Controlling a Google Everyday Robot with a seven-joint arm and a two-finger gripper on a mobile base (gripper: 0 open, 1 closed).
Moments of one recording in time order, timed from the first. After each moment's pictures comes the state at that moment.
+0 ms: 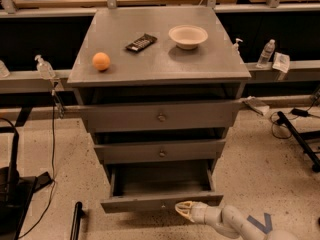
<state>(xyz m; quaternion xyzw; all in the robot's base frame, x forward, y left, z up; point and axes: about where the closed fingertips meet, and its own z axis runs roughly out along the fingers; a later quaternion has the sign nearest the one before) 0.552 -0.109 0.132 -0.49 0.67 0.26 0.49</state>
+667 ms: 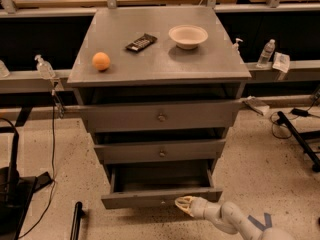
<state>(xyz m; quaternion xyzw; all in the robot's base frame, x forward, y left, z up) 0.579 -0.112 0.139 -0.48 0.67 0.25 0.51</state>
